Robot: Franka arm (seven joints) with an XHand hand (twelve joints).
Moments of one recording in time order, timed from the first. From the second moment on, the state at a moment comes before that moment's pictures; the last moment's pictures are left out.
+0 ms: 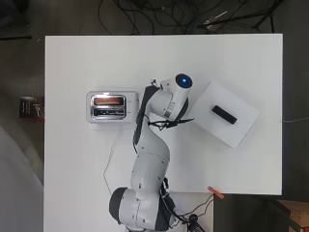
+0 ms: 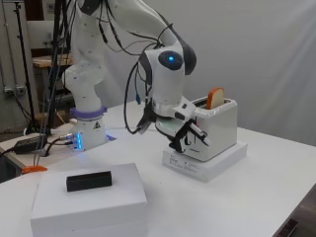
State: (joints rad) arm 0.48 0.29 -0.67 -2.03 0.35 1.85 -1.47
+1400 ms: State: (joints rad) arm 0.31 0.21 -0.46 -2.08 0.32 1.91 -1.39
